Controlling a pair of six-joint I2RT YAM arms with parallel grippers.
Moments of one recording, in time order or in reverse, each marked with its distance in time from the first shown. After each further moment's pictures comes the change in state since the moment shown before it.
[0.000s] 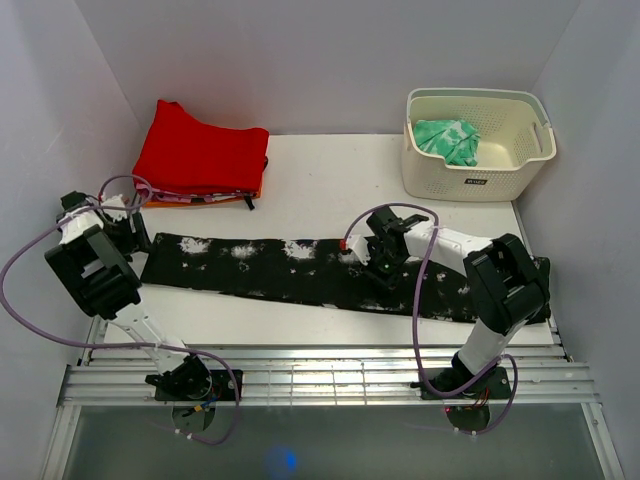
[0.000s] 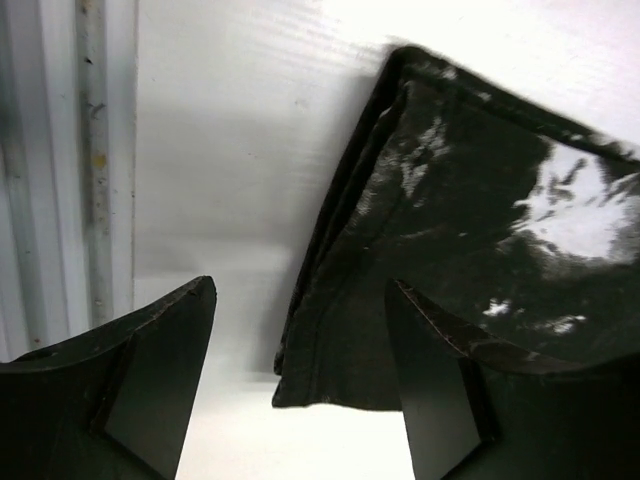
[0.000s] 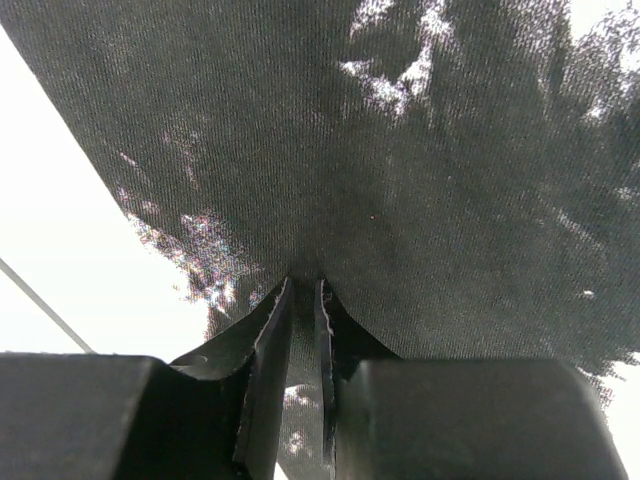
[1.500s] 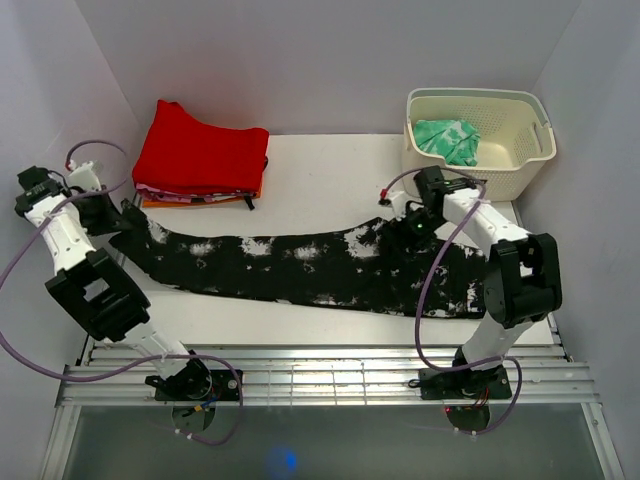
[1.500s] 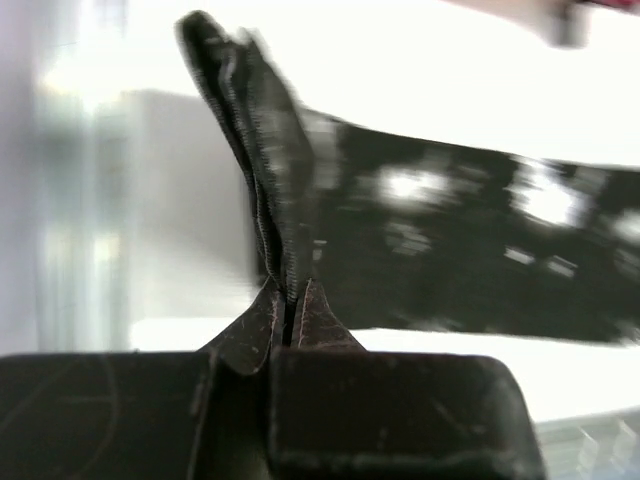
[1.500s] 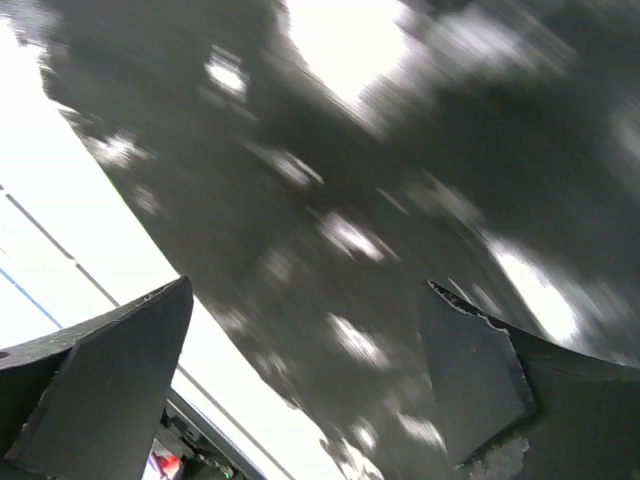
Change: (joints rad) left arm 0.071 -0.171 0.212 -0.253 0.174 0.021; right arm -0.240 0.015 0.251 -0.207 -0.132 0.046
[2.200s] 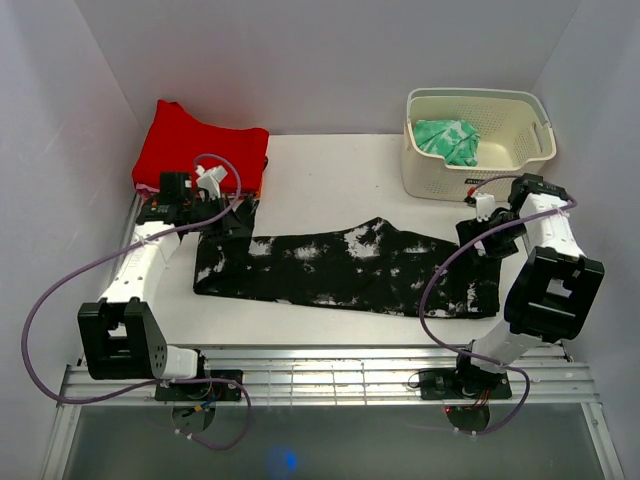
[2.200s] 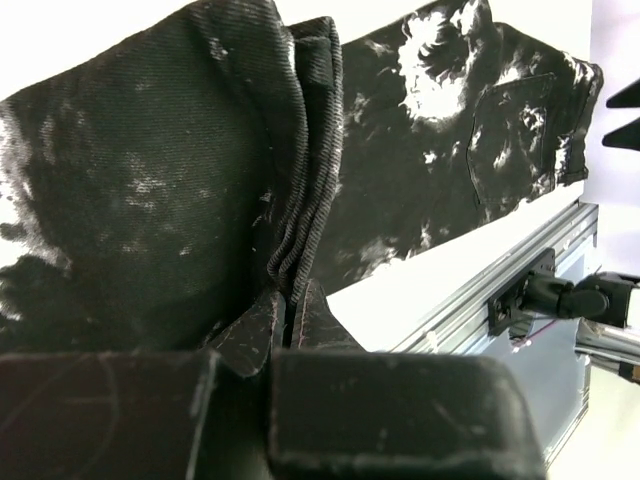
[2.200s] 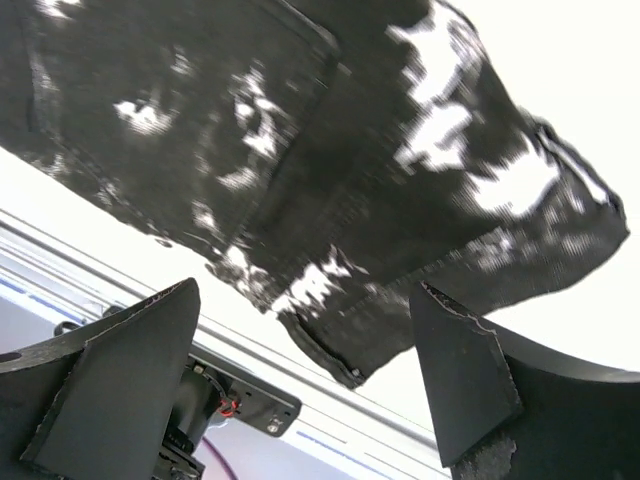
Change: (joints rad) left arm -0.673 -0.376 -0.497 0.327 0.189 -0.526; right arm -0.589 -0.117 -0.013 -0.218 0.080 -0.184
